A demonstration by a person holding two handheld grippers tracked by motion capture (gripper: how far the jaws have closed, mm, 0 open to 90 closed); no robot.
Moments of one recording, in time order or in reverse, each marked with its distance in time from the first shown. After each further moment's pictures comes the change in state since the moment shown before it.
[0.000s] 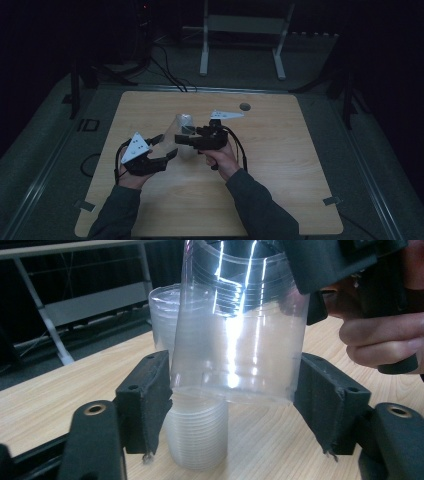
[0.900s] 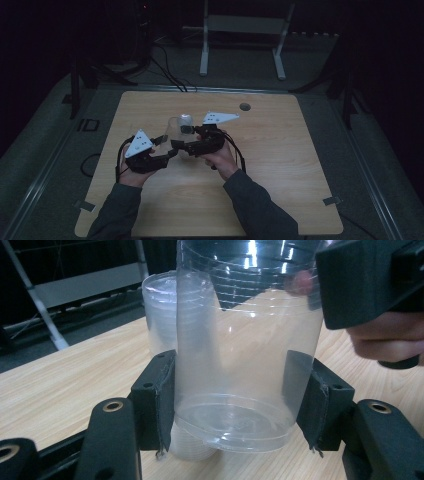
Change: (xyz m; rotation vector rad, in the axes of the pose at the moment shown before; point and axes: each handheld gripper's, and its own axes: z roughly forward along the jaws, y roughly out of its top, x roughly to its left) left arm 0.001 0.007 0.005 0.054 -0.017 -0.028; right arm 0.018 0.003 0.007 0.057 -0.083 -0.172
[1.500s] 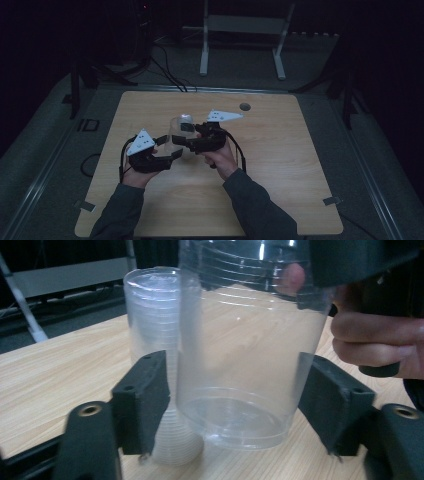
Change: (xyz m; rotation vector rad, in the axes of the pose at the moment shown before) left arm -0.002 0.000 0.006 0.007 -0.031 -0.049; right arm -0.003 0.002 -0.004 -0.072 0.023 0.028
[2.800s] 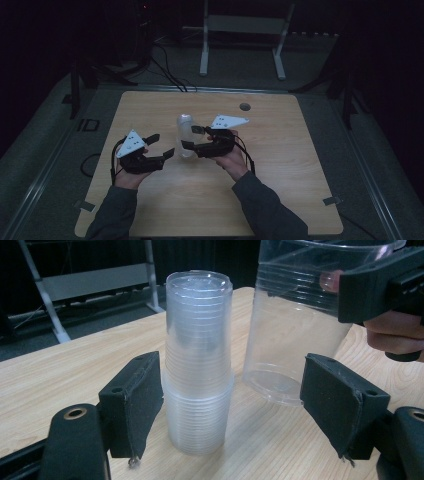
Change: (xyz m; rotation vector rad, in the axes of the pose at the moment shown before) left arm 0.009 -0.005 -0.017 -0.026 0.049 -0.012; right arm 0.006 -0.005 -0.023 0.102 -0.148 -0.162
